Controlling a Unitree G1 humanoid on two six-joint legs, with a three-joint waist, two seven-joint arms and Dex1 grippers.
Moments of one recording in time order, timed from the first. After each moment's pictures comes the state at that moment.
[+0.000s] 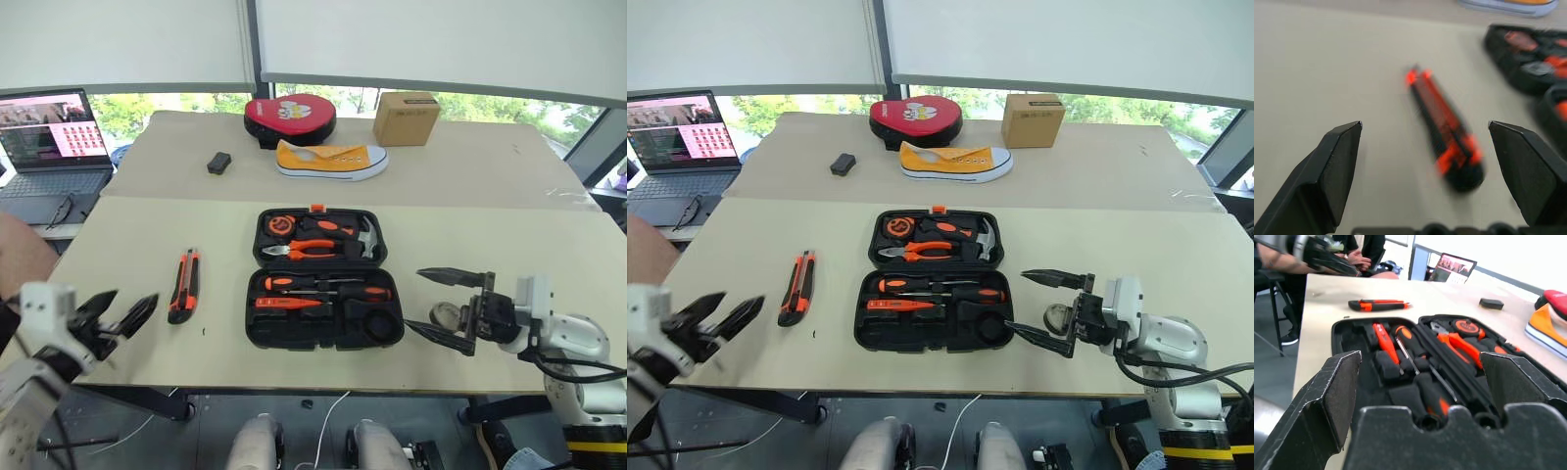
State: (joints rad) left arm 0.11 0.61 0.54 -0.43 -0.71 0.79 -0.36; right arm -0.06 -0.61 -0.17 -0.15 0.57 -0.06 1.22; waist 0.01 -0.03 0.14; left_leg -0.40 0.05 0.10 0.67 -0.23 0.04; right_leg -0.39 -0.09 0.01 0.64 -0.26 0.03
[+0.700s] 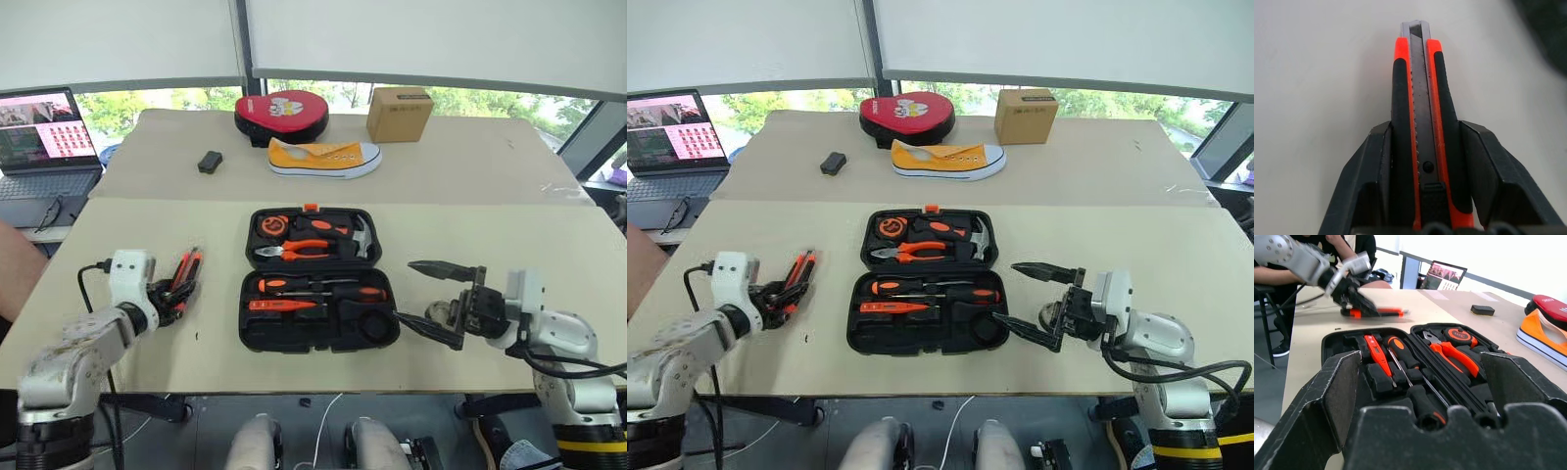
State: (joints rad) left arm -0.06 0.70 0.35 -0.28 -0.59 0.76 -0.55; right arm -0.03 -0.61 -0.18 -0.21 0.57 -0.03 1.17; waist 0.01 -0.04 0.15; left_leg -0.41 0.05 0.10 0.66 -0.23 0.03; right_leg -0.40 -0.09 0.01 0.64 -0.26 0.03
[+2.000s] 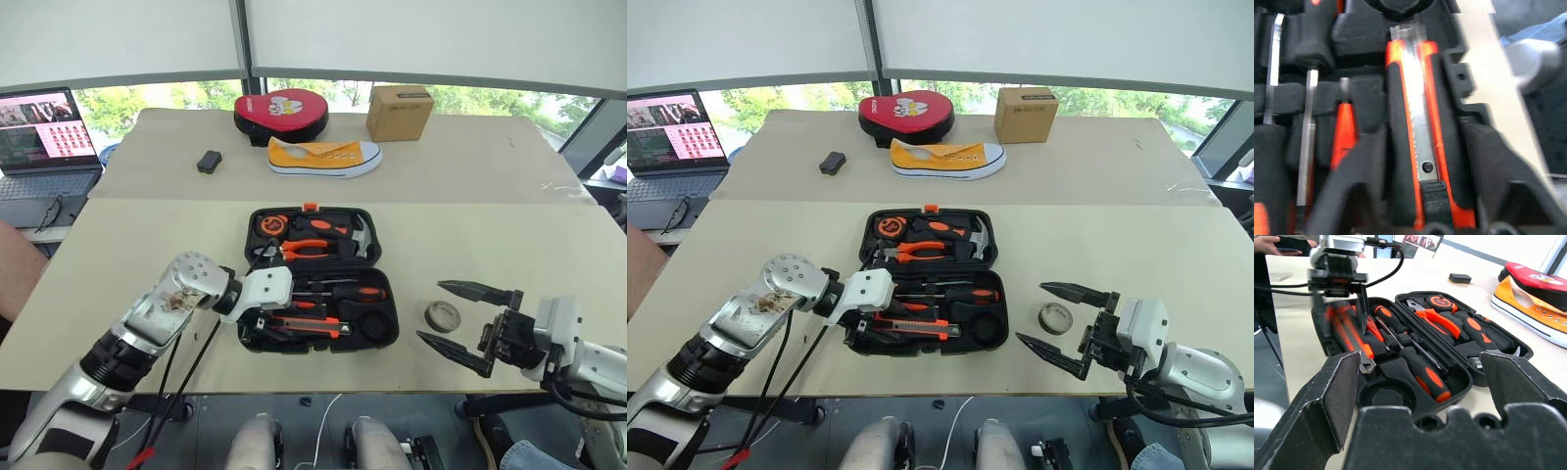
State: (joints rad) left arm -0.51 0.75 -0.39 -0.21 -0.21 0.49 -1.32; right arm 0.20 -0.68 -0.29 -0.38 0.57 -0.01 1.07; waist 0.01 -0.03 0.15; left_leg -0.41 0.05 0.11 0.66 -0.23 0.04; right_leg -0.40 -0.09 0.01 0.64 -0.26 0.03
